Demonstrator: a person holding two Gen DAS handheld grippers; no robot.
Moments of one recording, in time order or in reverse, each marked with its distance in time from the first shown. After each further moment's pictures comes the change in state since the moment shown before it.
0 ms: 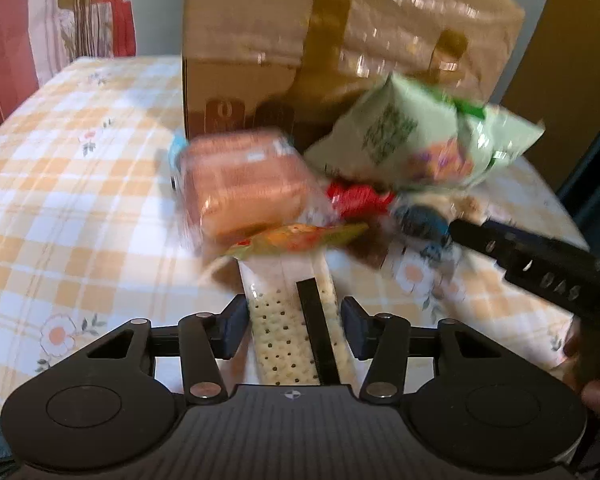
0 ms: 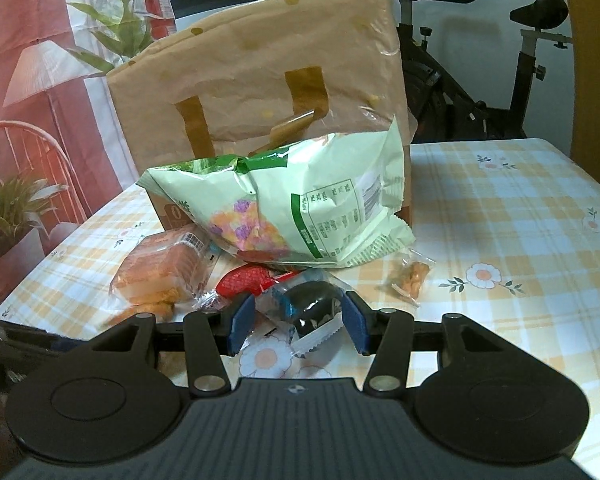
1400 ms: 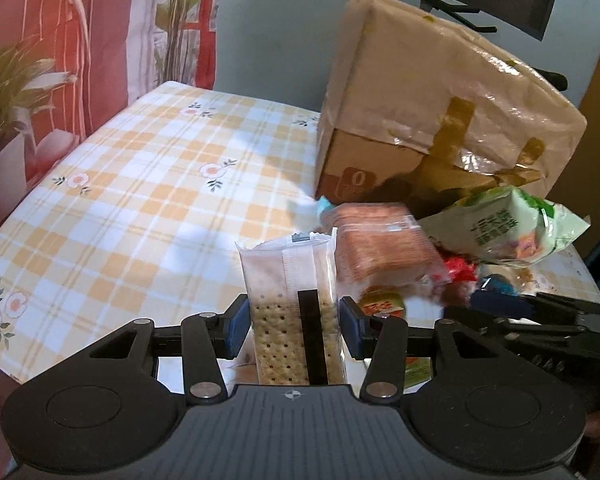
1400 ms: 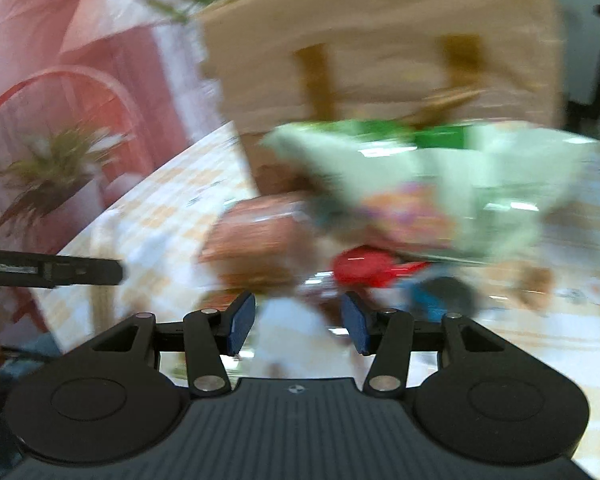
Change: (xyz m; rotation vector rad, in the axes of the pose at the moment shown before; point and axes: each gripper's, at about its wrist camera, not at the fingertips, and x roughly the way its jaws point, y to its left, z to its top) left arm -0.041 0.085 0.011 -0.129 -0.110 0.094; right arm 0.038 0.067 0.011 -0.128 0.151 0.201
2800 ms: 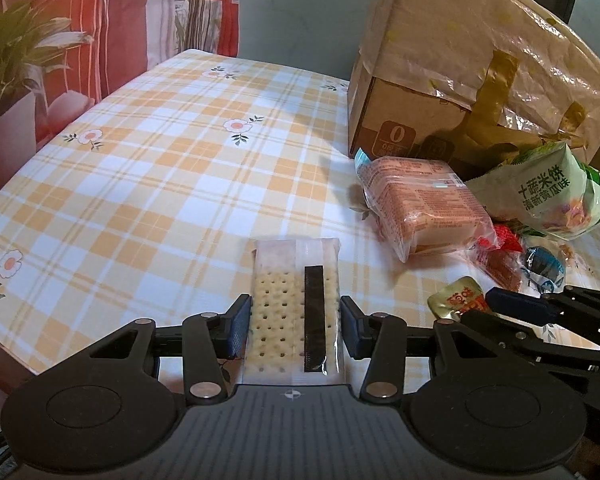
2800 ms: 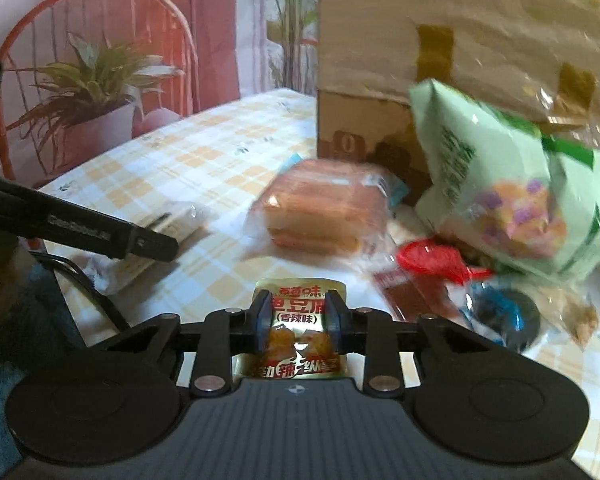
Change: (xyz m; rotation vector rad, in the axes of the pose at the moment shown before) left arm 0.024 0.008 -0.019 -0.014 0.051 0.060; right arm 0.023 0.044 -0.028 -0.243 0.029 -0.035
